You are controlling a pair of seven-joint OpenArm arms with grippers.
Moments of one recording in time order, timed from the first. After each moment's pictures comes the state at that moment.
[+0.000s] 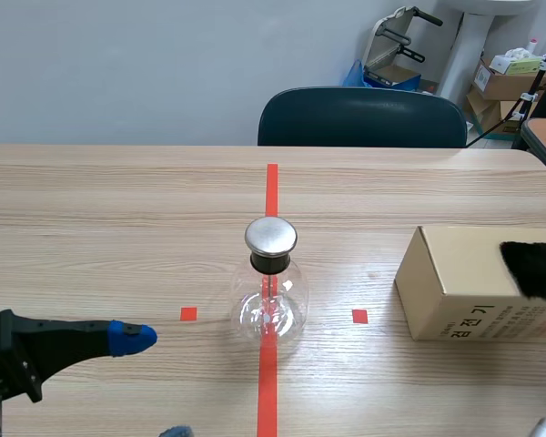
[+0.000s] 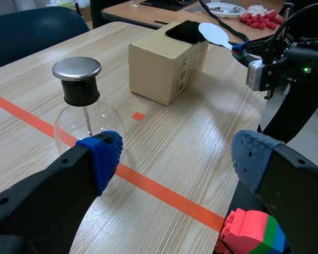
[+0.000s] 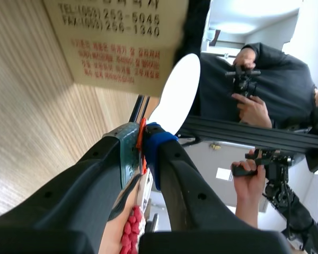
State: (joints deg) left arm 36.1 -56.5 30.1 107.1 -13.8 -13.0 -38.0; right arm -35.6 2.9 26.3 72.8 -75.9 -38.7 22.6
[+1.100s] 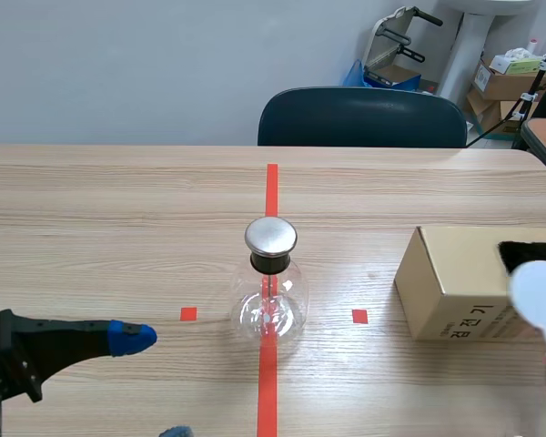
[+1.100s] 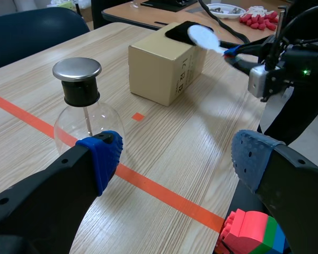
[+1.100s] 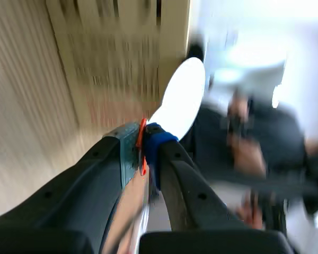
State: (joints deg) left arm 36.1 -56.5 30.1 107.1 -13.8 -13.0 -38.2; right arm -35.5 4.3 24.6 72.7 -76.9 -39.0 35.4
